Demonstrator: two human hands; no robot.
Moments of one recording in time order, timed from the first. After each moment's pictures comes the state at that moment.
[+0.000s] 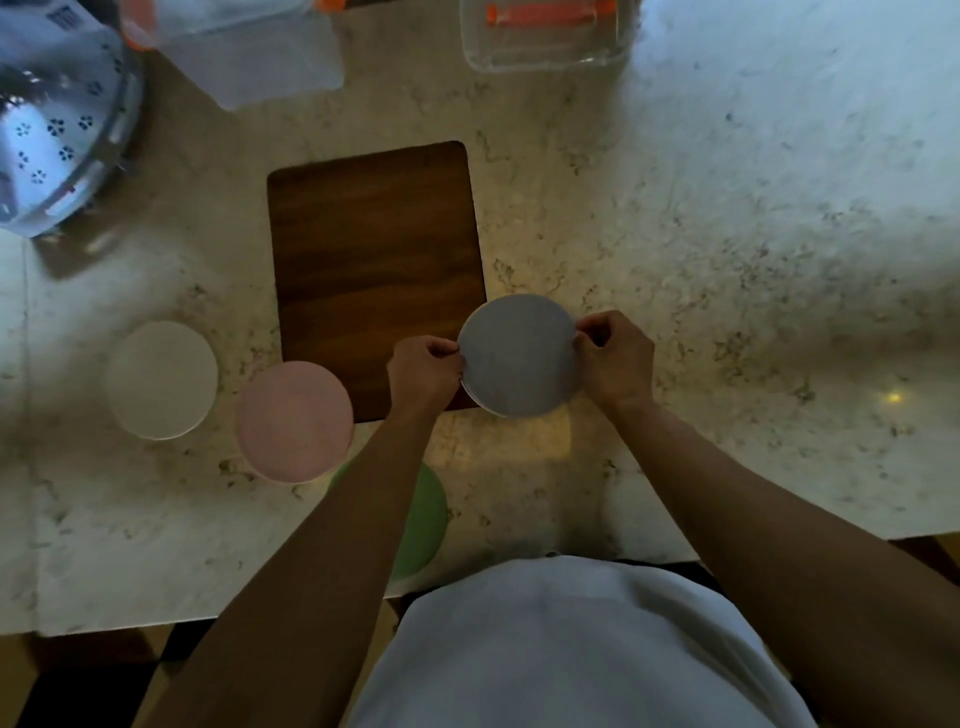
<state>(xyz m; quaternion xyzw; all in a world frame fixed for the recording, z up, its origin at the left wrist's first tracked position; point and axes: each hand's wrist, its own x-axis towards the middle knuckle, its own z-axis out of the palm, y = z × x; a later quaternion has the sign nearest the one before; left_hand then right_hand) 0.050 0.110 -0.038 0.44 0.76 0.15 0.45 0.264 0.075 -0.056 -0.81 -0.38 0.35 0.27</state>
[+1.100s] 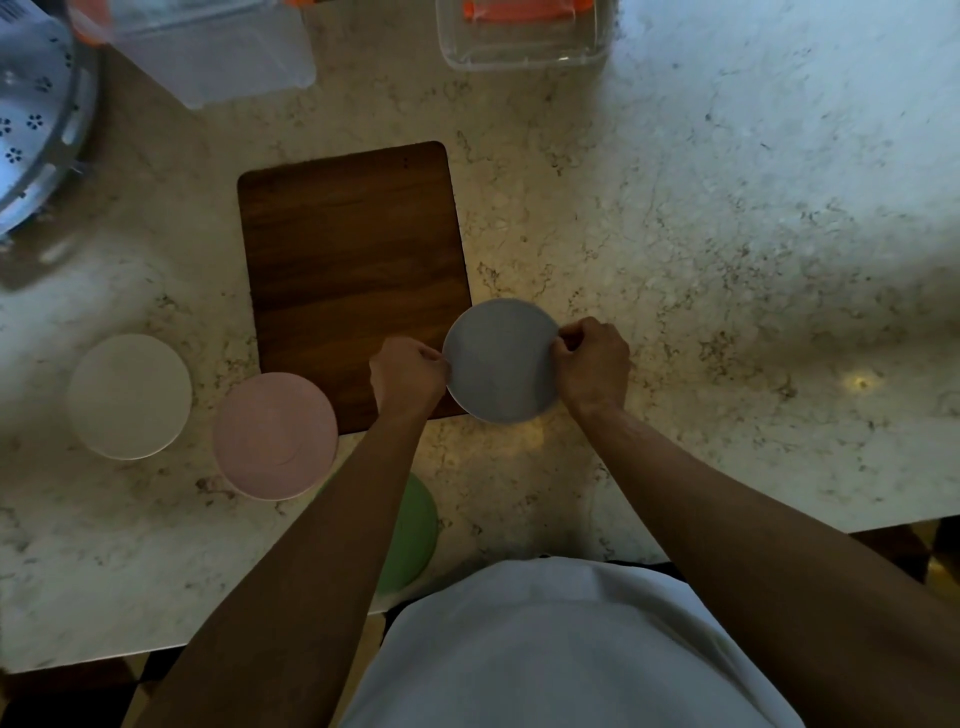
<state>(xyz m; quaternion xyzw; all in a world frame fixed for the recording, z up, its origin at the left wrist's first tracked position) 0.051 0.124 -0.036 0.47 0.78 0.07 0.41 0.248 0.081 -0.058 -0.85 -0.38 0.29 0.20</state>
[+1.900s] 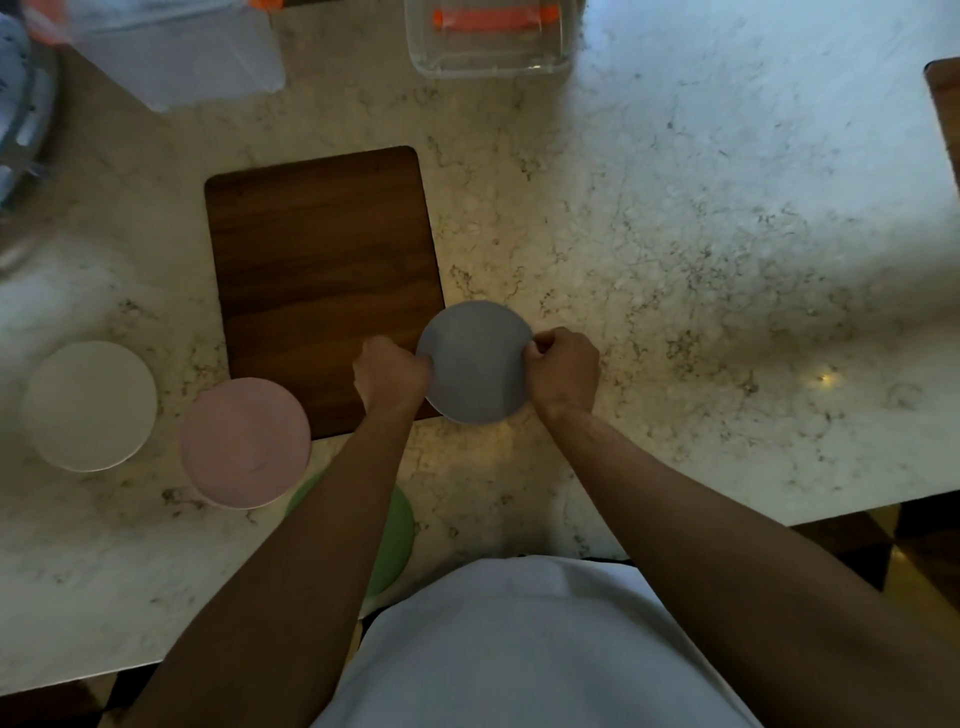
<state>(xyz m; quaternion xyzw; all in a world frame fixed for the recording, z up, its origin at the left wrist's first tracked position) 0.066 0.124 -0.037 0.48 0.79 0.04 0.38 0.238 0.078 -0.046 -0.87 -0.35 0.29 0.19</state>
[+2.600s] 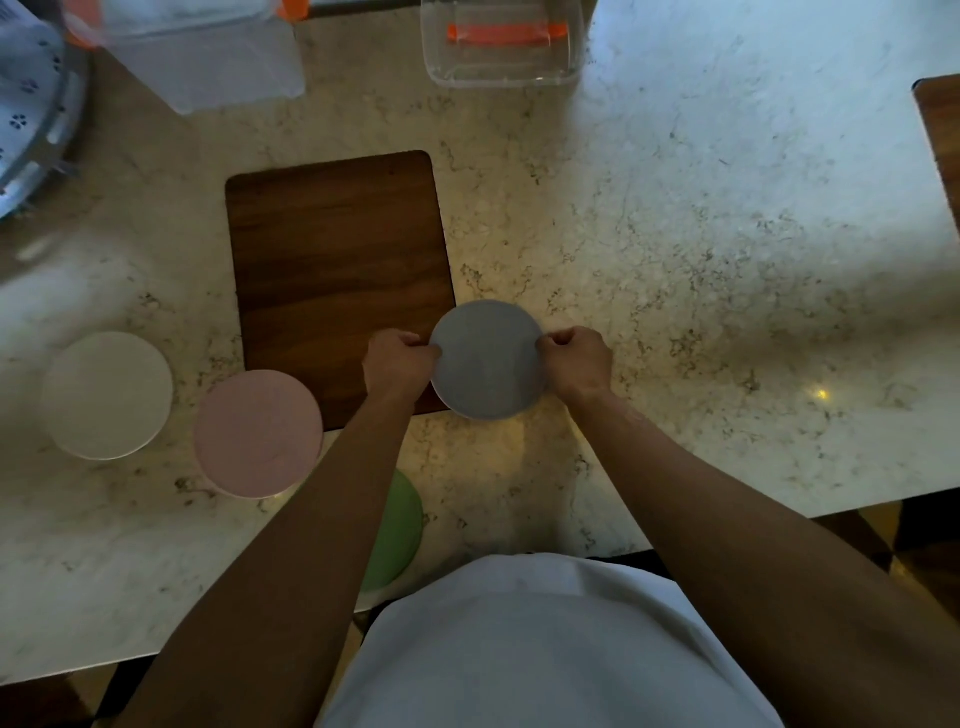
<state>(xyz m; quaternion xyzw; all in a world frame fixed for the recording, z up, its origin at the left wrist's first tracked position) 0.054 0.126 -0.033 0.38 0.77 0.13 0.50 0.248 0.078 -0.036 -0.85 -0.28 0.39 0.22</state>
